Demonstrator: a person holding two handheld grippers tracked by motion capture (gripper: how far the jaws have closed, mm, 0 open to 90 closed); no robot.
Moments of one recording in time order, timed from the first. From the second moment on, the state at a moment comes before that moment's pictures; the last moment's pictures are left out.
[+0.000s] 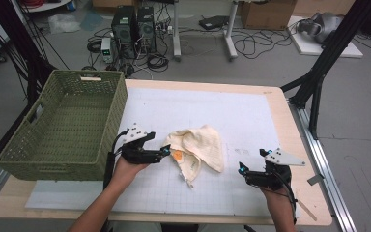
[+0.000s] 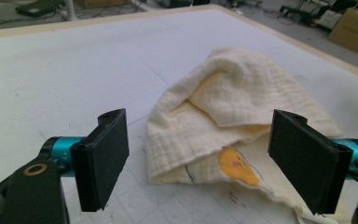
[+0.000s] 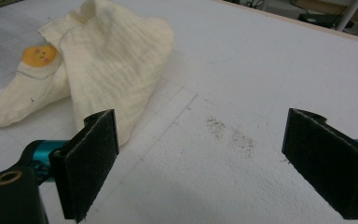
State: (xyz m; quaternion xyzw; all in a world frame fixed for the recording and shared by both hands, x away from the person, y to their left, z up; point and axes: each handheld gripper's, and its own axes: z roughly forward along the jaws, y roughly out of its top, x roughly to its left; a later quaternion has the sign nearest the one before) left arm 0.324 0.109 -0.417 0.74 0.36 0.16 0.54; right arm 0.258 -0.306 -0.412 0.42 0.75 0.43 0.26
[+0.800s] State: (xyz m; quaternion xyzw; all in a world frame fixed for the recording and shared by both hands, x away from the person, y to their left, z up) left arm 0.306 0.135 -0.423 0.72 0.36 0.18 0.56; right arm 0.265 -0.302 -0.415 0.42 0.76 0.43 0.26
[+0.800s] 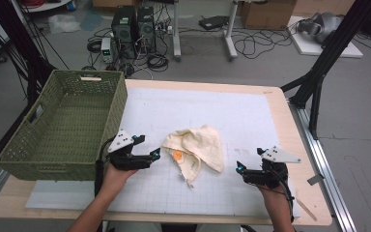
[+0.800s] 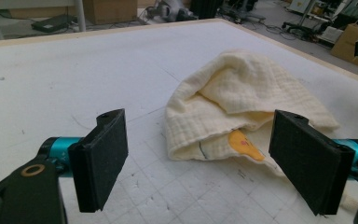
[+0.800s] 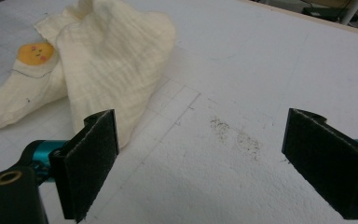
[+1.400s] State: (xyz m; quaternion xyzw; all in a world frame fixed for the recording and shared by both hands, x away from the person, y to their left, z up) left arm 0.305 0.129 -0.421 0.73 0.35 0.17 0.56; right arm 0.265 -0.306 -0.416 0.42 0.76 0.43 0.26
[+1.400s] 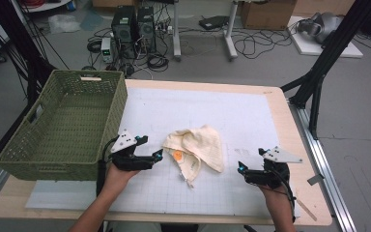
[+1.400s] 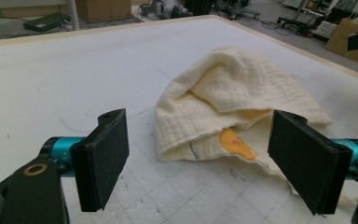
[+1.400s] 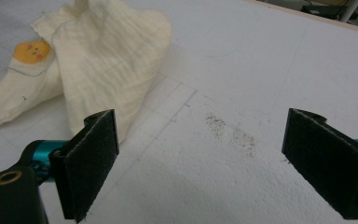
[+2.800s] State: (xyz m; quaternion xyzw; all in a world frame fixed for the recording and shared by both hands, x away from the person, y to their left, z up) left arm 0.352 -0.017 -0.431 0.86 0.23 0.11 0.44; right arm 0.263 -0.319 -0.418 0.44 0.75 0.43 0.25
